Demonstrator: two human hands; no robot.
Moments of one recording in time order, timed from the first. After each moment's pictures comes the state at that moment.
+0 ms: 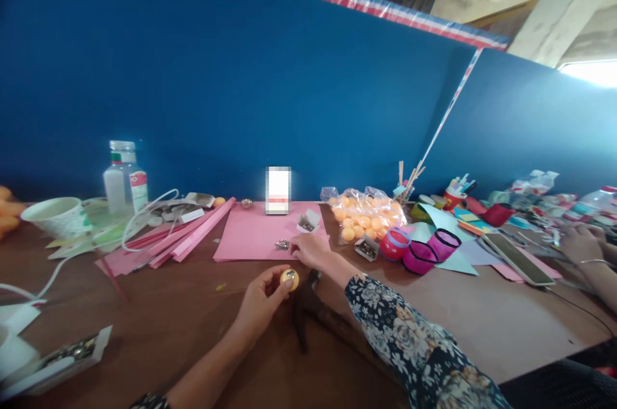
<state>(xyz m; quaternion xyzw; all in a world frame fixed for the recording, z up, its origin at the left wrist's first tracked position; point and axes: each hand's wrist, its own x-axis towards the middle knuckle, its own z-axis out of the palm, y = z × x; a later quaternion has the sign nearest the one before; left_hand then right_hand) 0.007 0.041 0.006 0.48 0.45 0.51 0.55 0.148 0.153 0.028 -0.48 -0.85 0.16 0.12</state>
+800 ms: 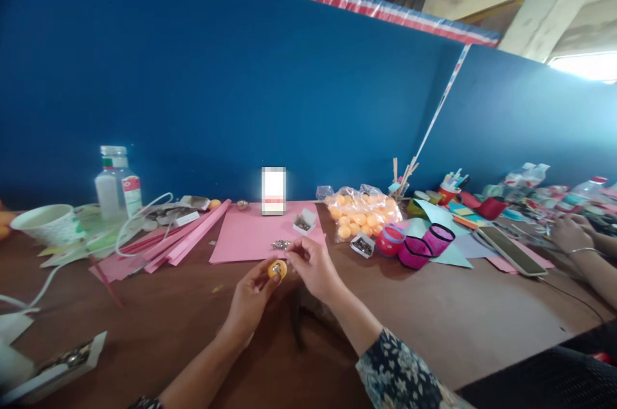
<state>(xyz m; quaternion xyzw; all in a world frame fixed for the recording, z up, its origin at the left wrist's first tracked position) 0.003 0.045 0.007 0.42 0.44 0.58 0.55 0.140 0.070 0.064 -0.45 -0.66 0.40 0.45</state>
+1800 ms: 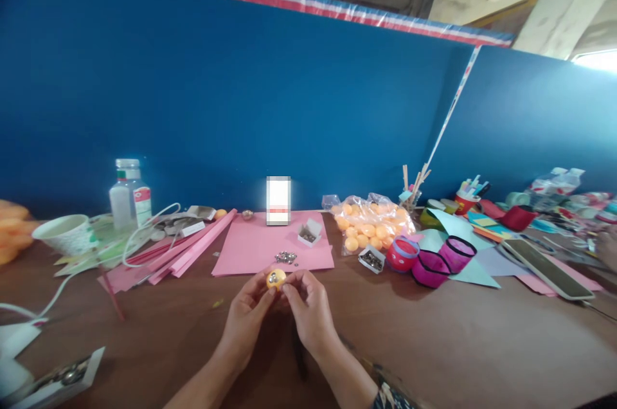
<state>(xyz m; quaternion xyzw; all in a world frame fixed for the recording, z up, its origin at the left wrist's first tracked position) 0.002 0.045 0.010 0.35 0.41 0.61 0.58 0.122 0.048 0.025 -0.44 -0.54 0.47 0.54</state>
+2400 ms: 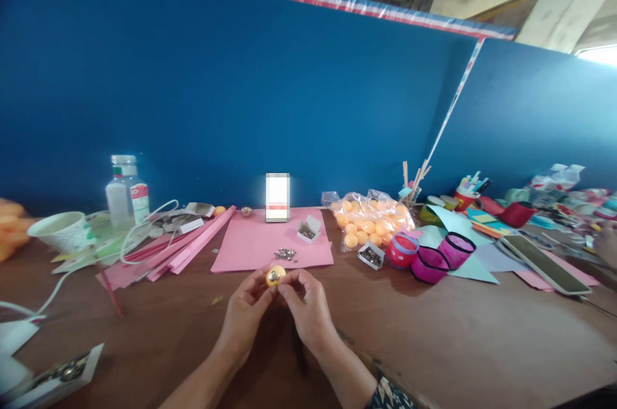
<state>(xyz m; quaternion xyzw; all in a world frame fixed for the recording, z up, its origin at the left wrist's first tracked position) 0.002 0.045 0.009 0.36 0.41 0.60 0.58 0.122 0.048 0.023 -0.45 -0.56 0.46 0.52</state>
